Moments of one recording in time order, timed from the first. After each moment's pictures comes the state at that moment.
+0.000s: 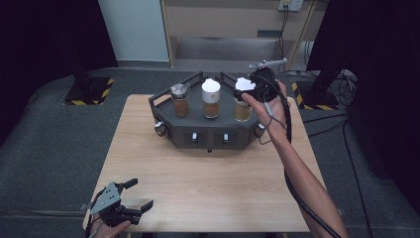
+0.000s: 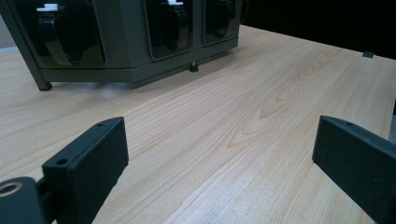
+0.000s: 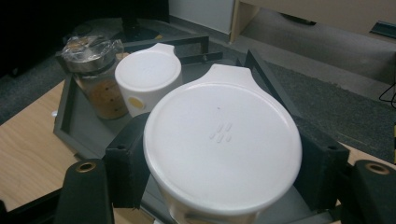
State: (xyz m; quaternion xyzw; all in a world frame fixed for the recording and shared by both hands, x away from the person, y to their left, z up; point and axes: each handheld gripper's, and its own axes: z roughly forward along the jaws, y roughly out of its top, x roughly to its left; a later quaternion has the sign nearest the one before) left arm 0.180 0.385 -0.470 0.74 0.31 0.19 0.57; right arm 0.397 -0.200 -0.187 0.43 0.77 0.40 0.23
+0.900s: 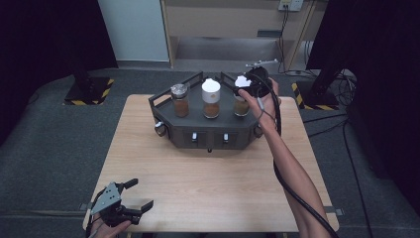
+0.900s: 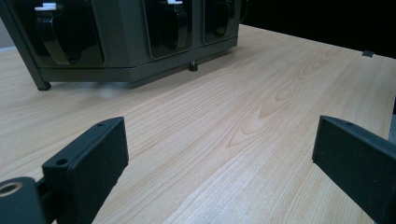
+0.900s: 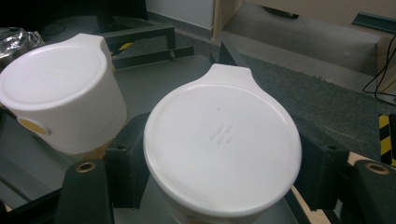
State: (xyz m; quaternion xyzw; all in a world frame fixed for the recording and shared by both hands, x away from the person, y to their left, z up) left arm 0.180 0.385 -0.470 0.74 0.31 0.19 0.57; right arm 0.446 -0.191 -0.227 0.46 0.76 0.39 0.25
